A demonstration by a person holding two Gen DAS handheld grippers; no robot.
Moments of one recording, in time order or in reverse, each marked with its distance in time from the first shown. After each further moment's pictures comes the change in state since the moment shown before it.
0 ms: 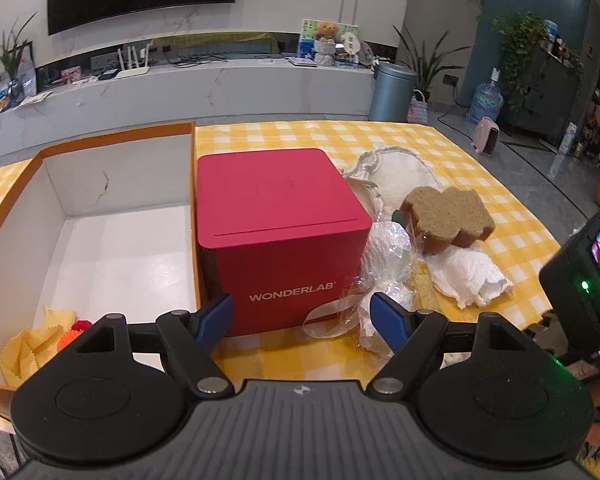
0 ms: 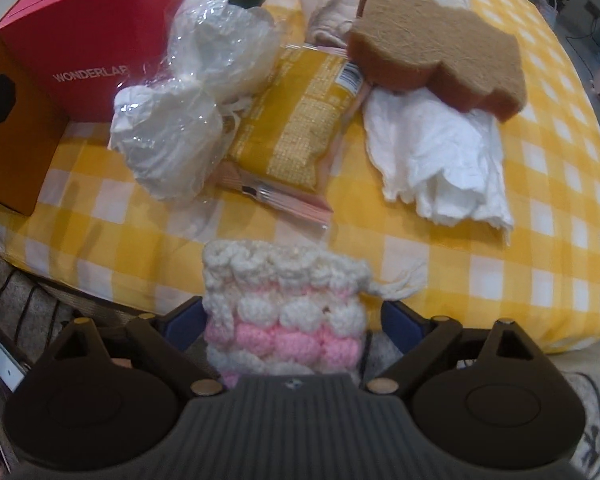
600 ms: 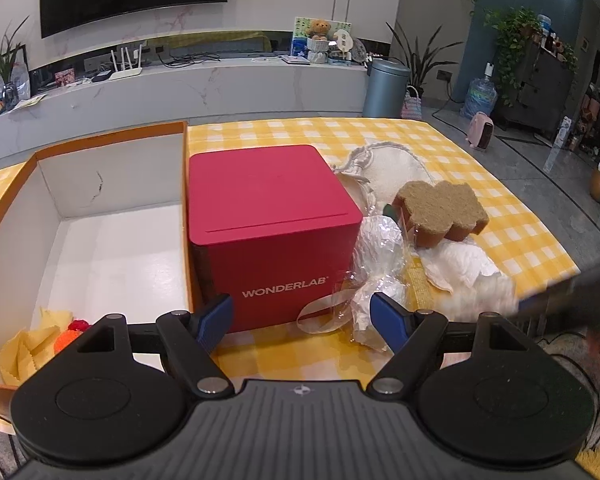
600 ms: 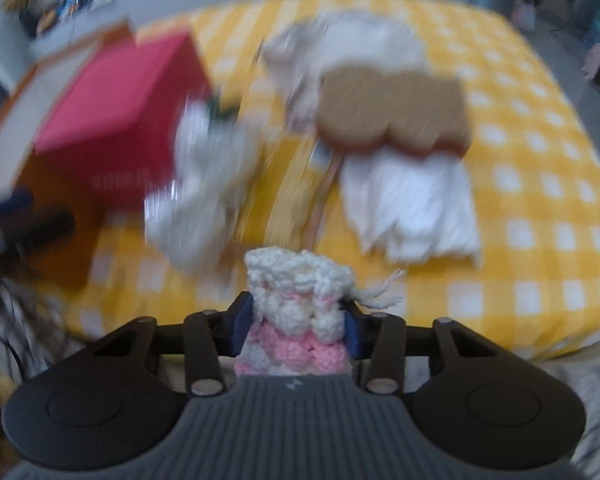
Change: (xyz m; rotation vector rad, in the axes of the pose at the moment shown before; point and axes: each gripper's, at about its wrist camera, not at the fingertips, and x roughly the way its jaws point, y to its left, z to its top) left arm 0.001 -0.002 -0.002 0.016 0.007 -0.014; right arm -0.064 -0.032 -0.003 0.159 -0.213 0.104
